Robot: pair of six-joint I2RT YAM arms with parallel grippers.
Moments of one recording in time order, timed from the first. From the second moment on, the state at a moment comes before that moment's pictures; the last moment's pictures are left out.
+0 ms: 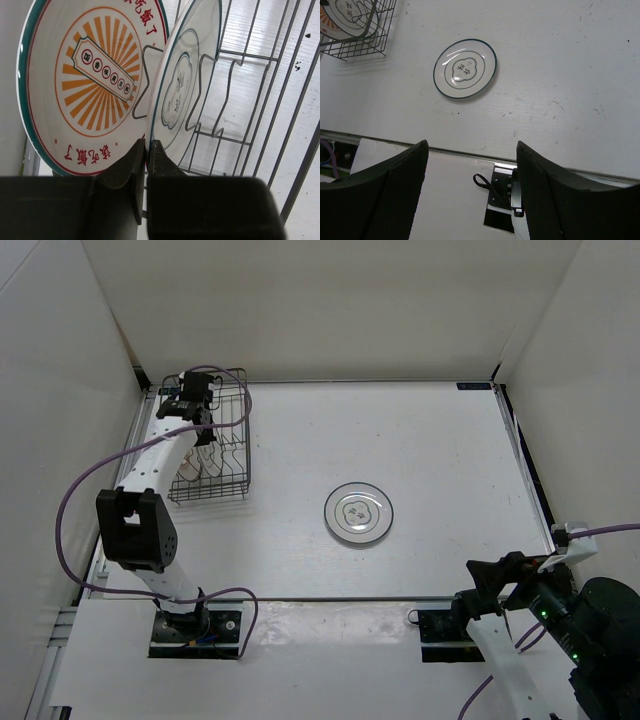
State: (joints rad) left arm -0.11 1.69 1.50 -0.77 -0.42 -0.19; right arm 0.21 0.30 1.36 -1.43 -0.15 0.26
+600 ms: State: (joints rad) left arm -0.30 1.44 1.55 -0.64 -0.52 -0.10; right arm 0.21 0.30 1.36 -1.43 -0.15 0.26
